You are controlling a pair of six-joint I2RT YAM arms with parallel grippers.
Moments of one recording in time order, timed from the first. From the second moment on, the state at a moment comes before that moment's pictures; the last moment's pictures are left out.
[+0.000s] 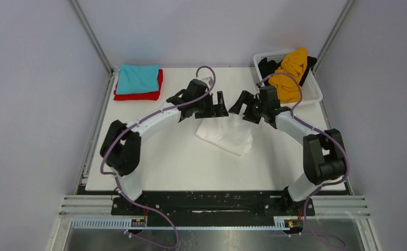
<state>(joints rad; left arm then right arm) -0.66 1.71 1.33 -0.32 0.20 -0.63 0.27 1.56 0.95 -0.17 -0.35 0.66</state>
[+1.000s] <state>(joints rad) -0.76 1.61 0.97 -0.26 0.19 -0.73 0.33 1.62 0.86 -0.18 -0.40 0.60</state>
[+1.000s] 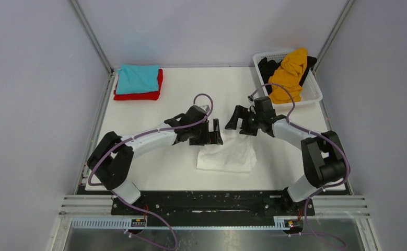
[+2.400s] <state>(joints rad) -0.60 1.60 1.27 -0.47 0.06 -0.64 0.20 1.17 0.86 -0.37 -0.30 0.48</state>
